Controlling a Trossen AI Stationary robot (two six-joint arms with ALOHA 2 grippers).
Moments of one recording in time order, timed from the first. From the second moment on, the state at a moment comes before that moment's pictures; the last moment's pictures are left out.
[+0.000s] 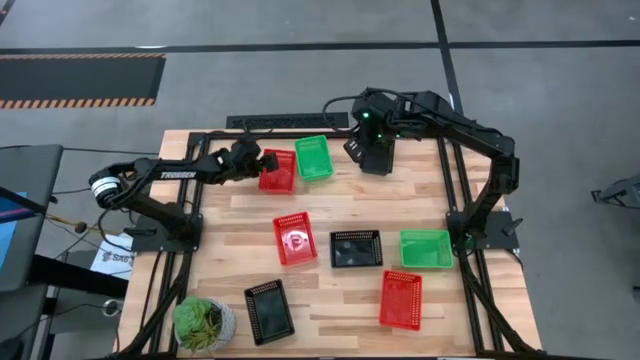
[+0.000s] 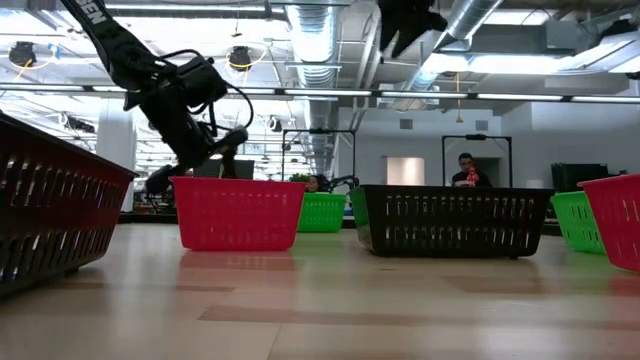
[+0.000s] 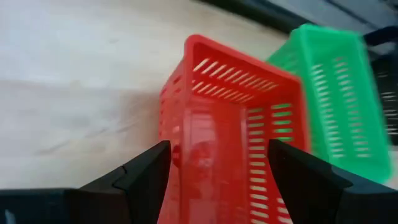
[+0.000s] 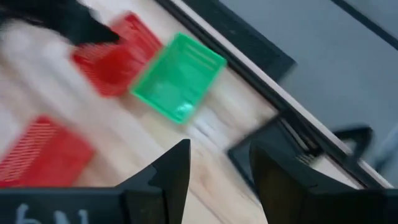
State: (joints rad) left arm 0.62 1.39 0.58 0.02 -0.11 -1.00; right arm -0.32 1.72 2.04 -1.33 0.30 0.42
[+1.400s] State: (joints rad) left arm 0.44 0.93 0.78 -0.29 -0.01 -0.88; right arm -0.02 1.66 1.25 -0.92 -0.22 -0.01
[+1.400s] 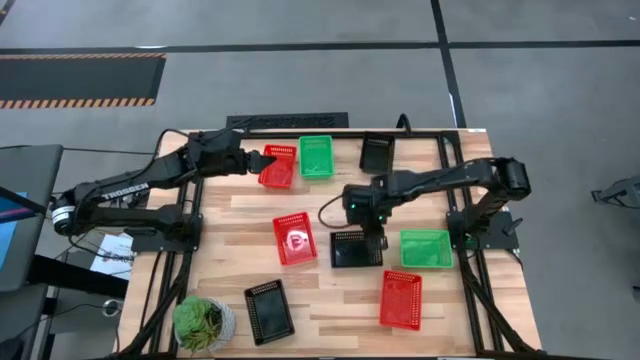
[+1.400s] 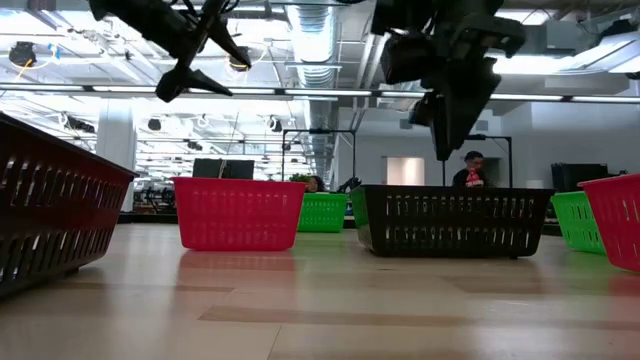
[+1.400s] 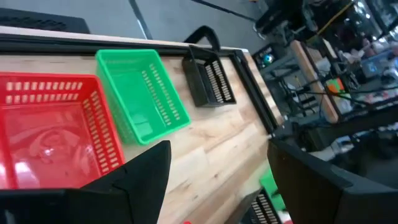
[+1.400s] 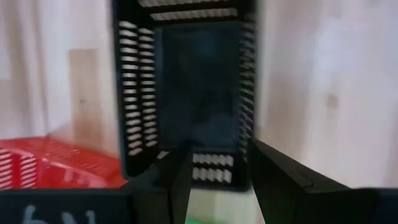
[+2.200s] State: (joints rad) left arm 0.44 0.93 0.78 -0.38 -0.01 -0.89; right arm -0.02 1.86 1.25 -0.86 -0.21 0.00
